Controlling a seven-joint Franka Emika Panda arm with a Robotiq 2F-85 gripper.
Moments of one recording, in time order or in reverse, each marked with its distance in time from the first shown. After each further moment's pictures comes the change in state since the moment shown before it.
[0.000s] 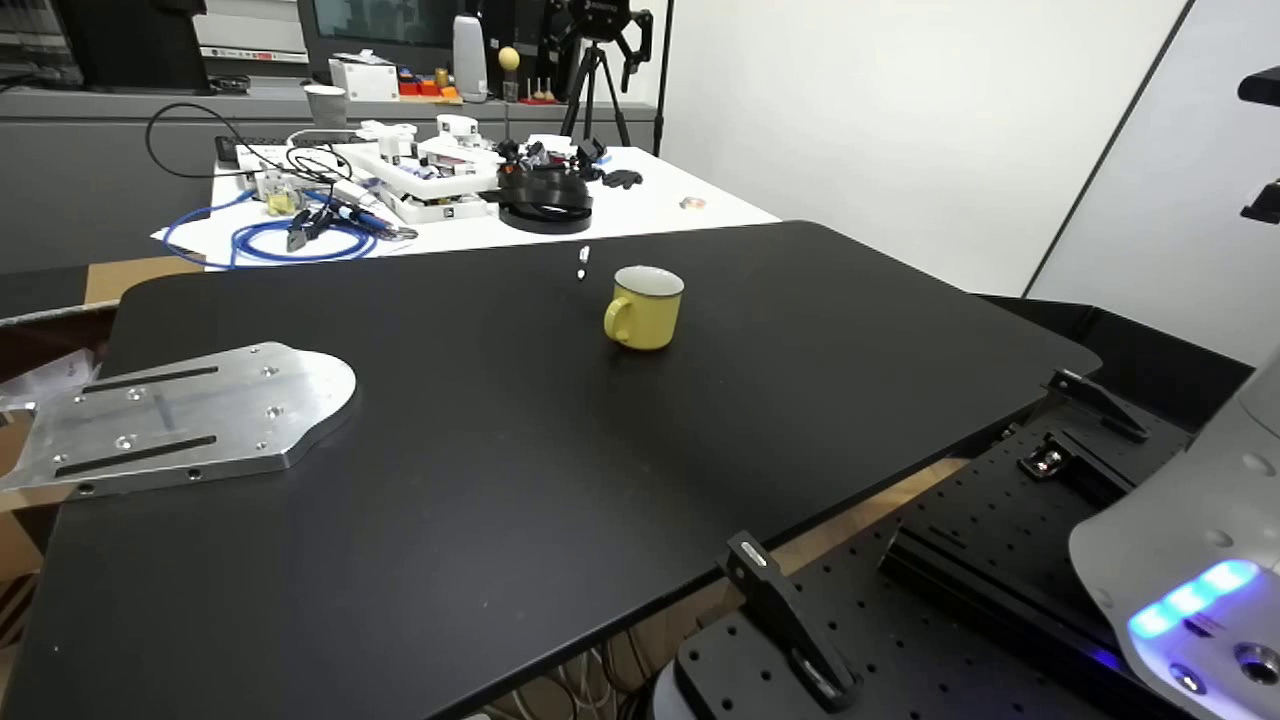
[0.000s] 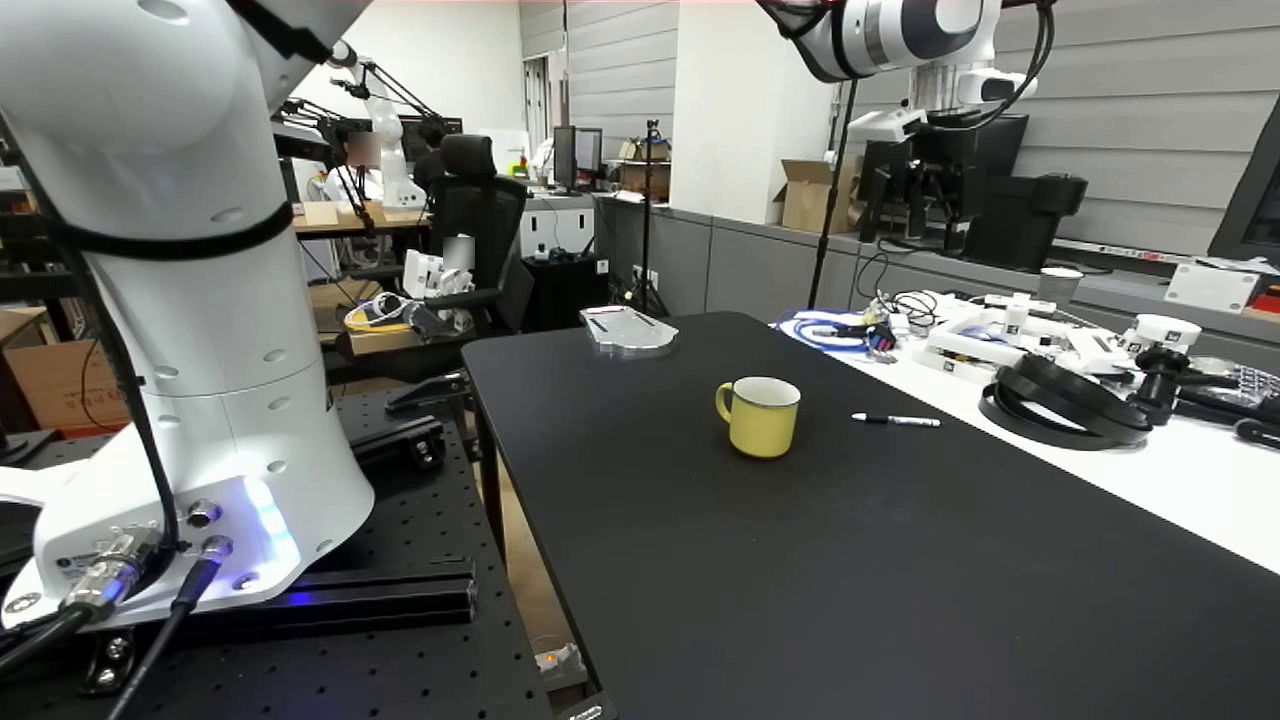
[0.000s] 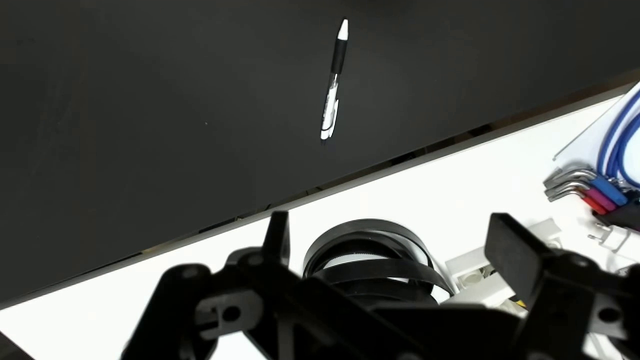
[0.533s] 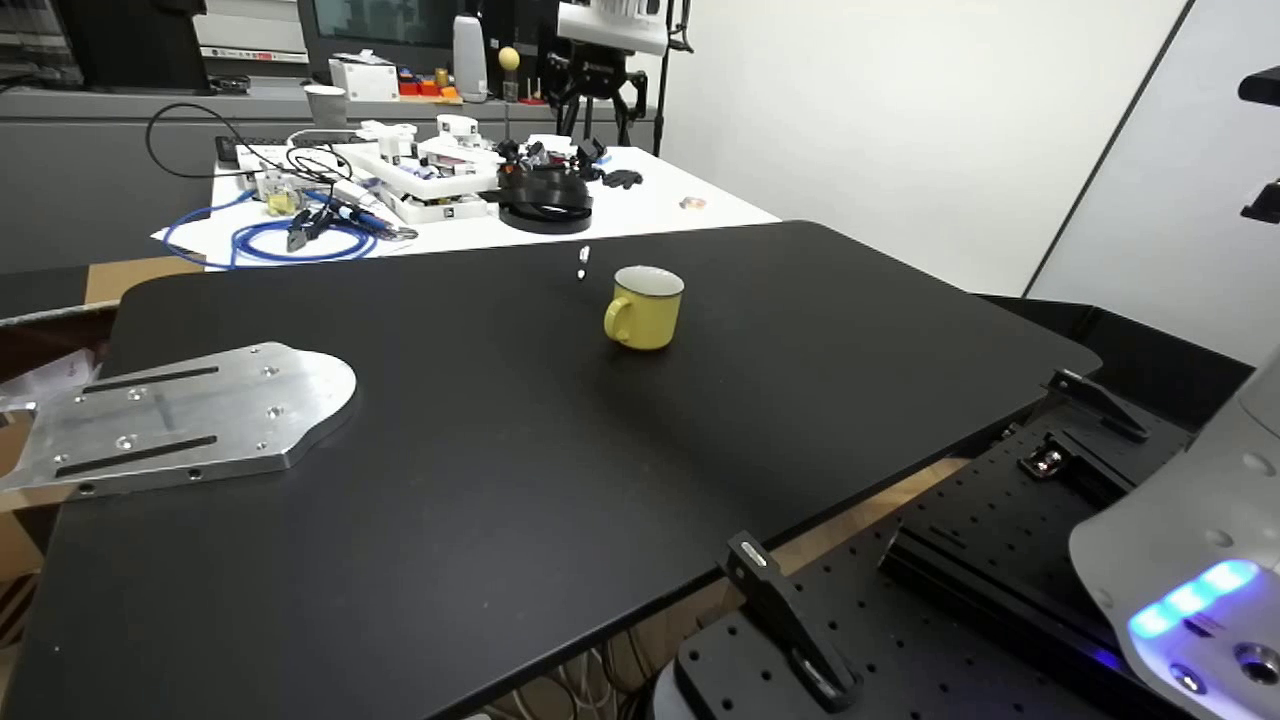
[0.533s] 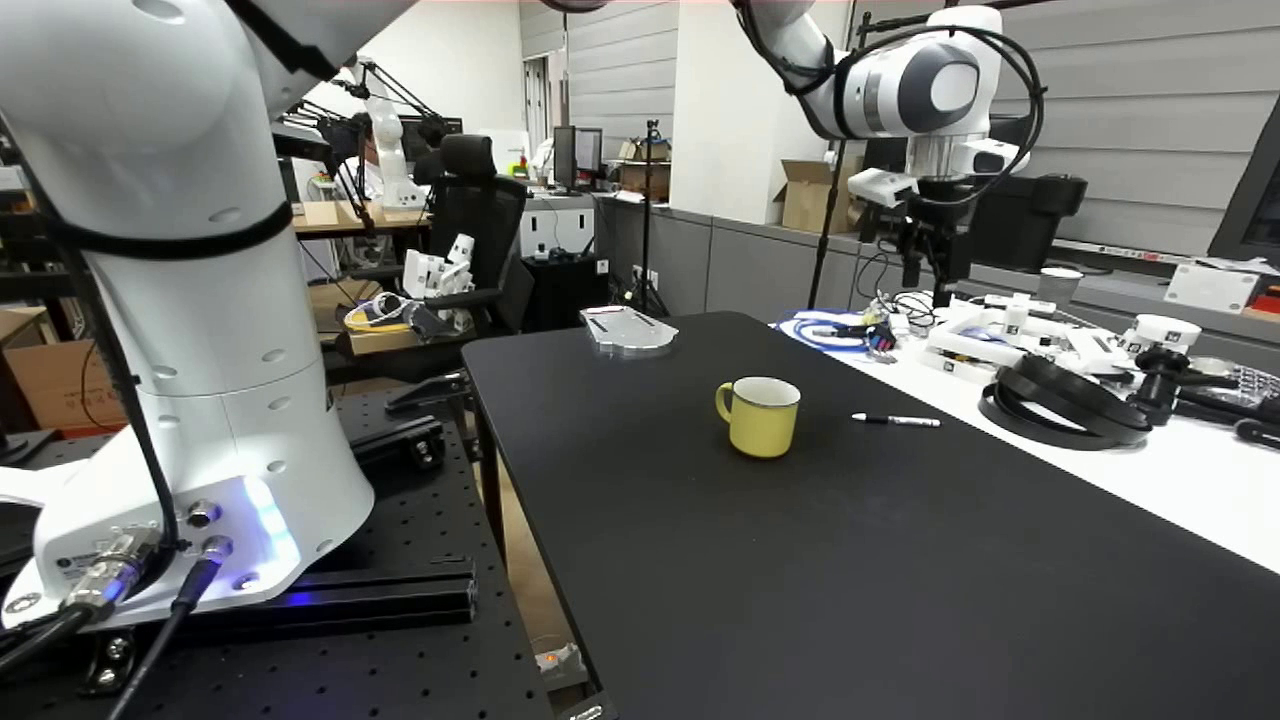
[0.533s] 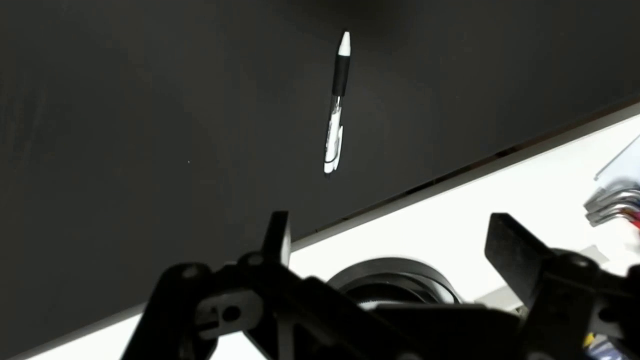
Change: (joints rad) arm -0.015 0.122 -0.001 0.024 0.046 0.067 0.021
